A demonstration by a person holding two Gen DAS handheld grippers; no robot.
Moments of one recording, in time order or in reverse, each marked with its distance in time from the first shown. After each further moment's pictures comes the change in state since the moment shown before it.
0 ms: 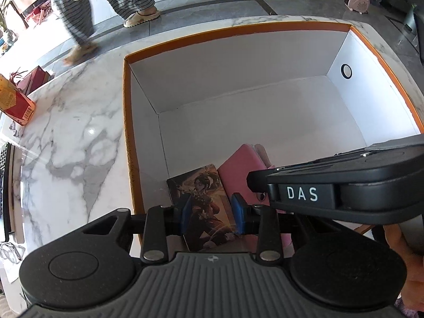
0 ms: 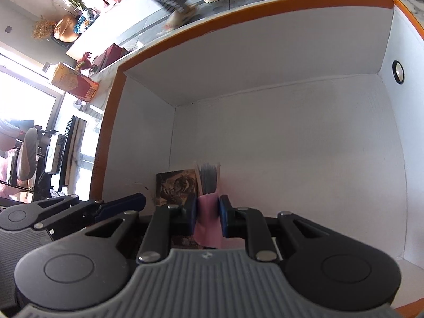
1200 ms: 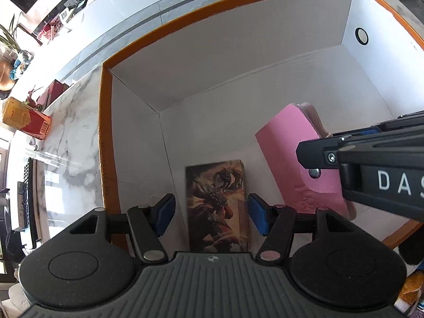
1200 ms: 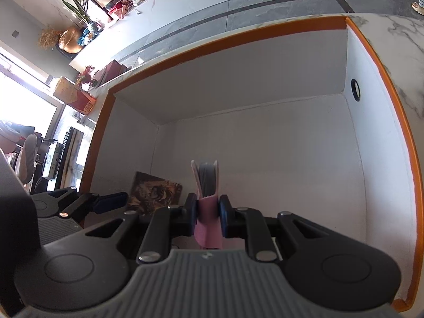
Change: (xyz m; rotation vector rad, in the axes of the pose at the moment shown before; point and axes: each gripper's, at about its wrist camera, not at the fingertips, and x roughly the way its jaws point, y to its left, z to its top) left arm 0.030 -0.038 0.006 0.087 0.058 0.207; right arm -0.029 -0.028 -0.005 -0.030 -0.093 0.001
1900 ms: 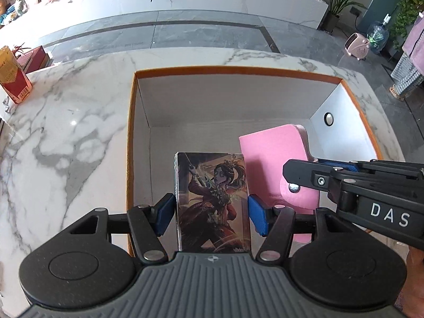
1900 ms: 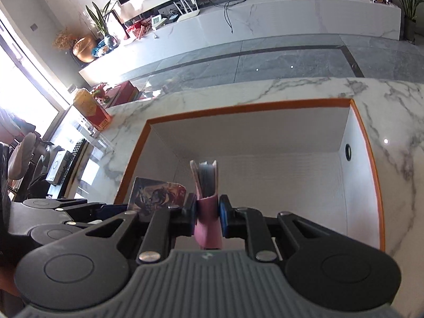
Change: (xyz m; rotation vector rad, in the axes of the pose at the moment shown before) left arm -0.031 0.058 -0.006 -0.273 -0.128 -0.327; right arm -0.047 0.040 0.004 -0.126 -0.150 -0.044
